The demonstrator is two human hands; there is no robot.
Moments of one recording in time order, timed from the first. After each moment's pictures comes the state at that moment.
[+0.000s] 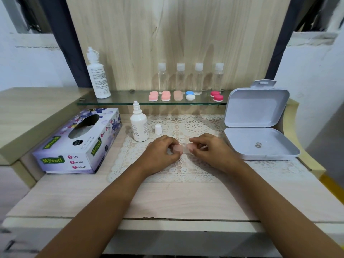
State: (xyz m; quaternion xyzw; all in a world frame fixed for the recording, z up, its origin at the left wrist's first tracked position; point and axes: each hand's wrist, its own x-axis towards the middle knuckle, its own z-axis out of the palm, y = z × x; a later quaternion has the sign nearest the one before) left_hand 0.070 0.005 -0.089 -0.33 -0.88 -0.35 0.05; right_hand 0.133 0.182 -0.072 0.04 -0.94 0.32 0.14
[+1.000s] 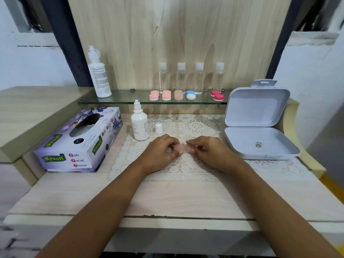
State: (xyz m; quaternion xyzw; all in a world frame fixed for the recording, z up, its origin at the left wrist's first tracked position) left_hand 0.069 0.005 -0.087 -0.34 -0.88 -0.33 0.06; right_hand 0.132 0.179 -0.068 0.08 -0.96 0.23 0.13
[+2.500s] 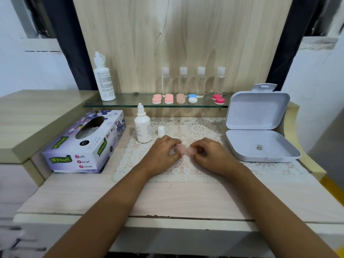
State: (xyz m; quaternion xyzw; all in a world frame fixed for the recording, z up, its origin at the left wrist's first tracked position) left_hand 0.072 0.004 -0.089 -0.32 -0.89 -0.31 0.07; right_hand 0.131 0.178 -0.076 0.06 -0.95 0.26 0.14
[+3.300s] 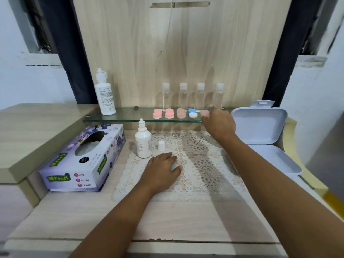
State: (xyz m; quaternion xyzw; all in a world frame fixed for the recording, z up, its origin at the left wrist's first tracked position) left_hand 0.063 0.004 -0.096 -0.29 -0.93 -0.20 0.06; right_hand 0.056 0.193 0.004 -0.19 -0.93 0.17 0.28
